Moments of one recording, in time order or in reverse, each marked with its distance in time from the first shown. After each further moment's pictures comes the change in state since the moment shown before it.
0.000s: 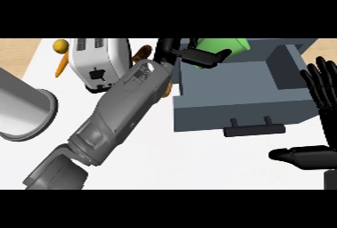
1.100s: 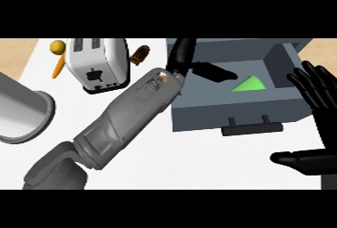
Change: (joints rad) left arm -0.015 0.000 -0.292 -0.026 0.130 0.165 0.023; right arm -0.010 0.015 0.011 -0.015 -0.139 0.074 0.021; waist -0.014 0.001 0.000
